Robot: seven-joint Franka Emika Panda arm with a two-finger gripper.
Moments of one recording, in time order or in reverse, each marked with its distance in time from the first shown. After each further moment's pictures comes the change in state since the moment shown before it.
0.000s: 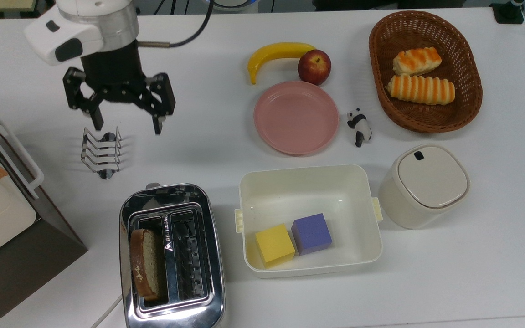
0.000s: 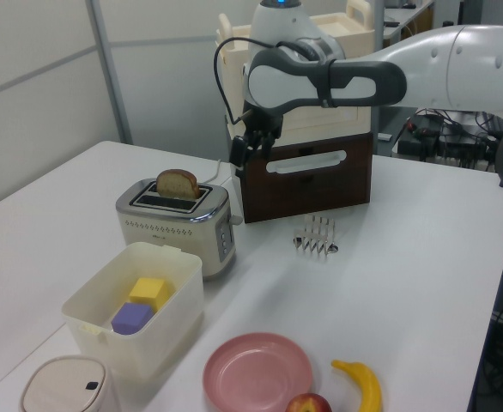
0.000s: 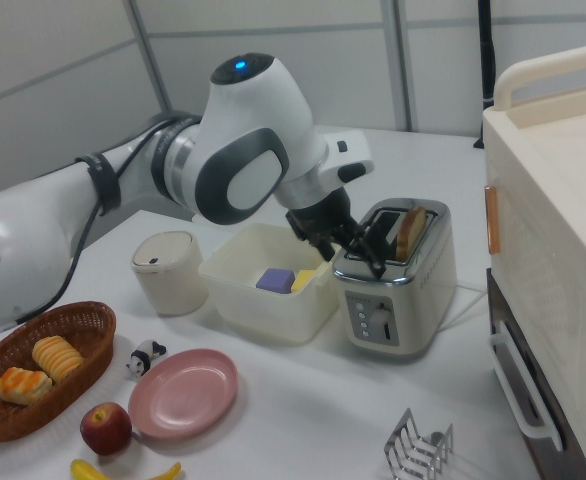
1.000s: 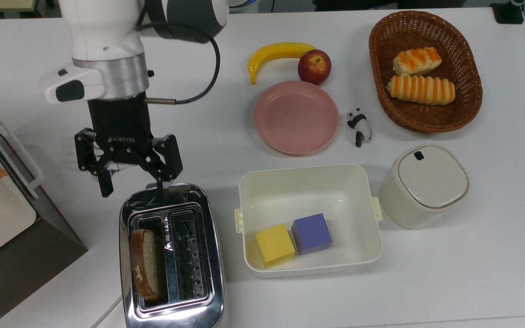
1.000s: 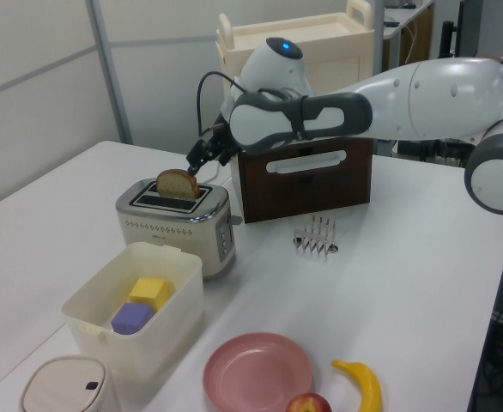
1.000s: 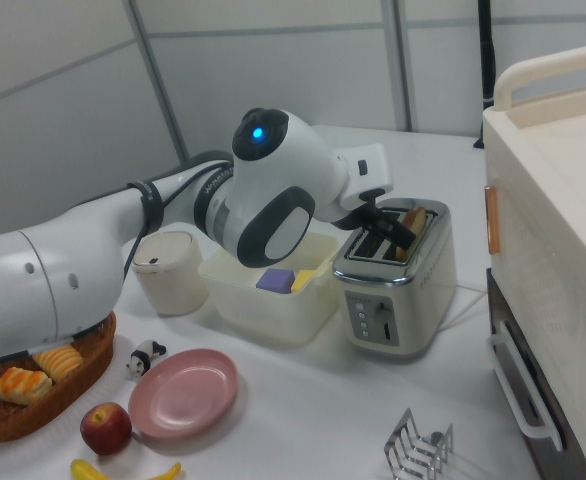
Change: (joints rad) arm 0.004 0.138 0.030 -0.007 0.175 0.484 0.085
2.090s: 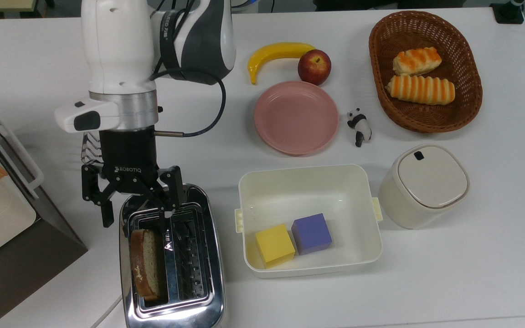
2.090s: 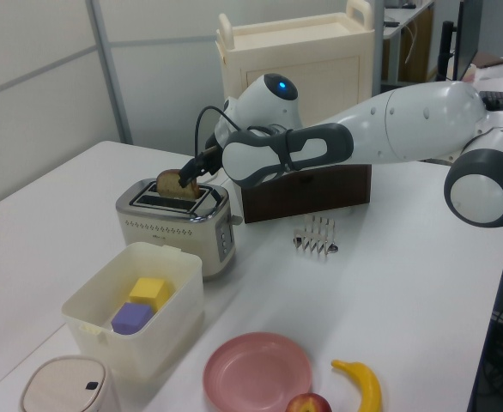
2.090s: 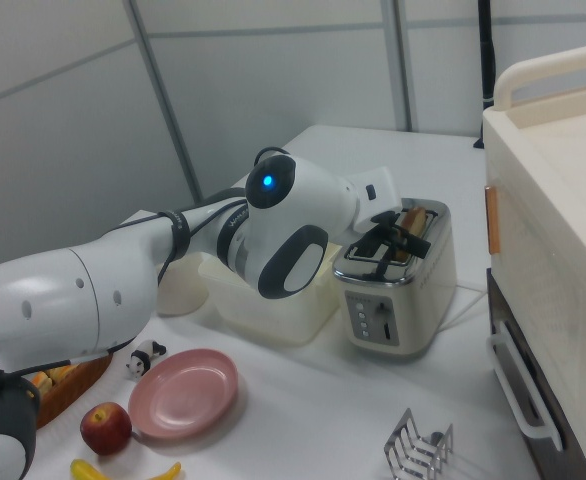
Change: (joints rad) arm 0.000 0.104 0.019 -0.001 -0.001 0.227 -0.066
